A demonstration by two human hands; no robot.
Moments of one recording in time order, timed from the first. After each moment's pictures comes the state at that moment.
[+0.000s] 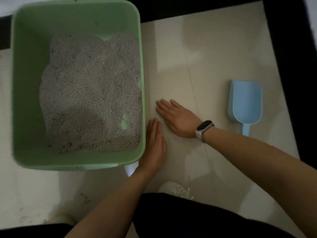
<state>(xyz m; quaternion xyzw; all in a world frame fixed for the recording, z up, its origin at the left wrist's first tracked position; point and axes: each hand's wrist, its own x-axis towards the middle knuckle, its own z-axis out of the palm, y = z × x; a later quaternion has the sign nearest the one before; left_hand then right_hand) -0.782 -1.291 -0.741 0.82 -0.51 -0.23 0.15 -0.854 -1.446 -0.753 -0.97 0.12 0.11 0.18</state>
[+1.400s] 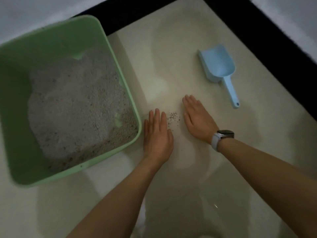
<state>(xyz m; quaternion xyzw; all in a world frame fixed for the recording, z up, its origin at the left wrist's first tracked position) -0.783 -1.265 -0.732 0.72 -0.66 -0.20 0.08 -0.924 -1.343 -0.729 -0.81 0.53 0.00 0.26</state>
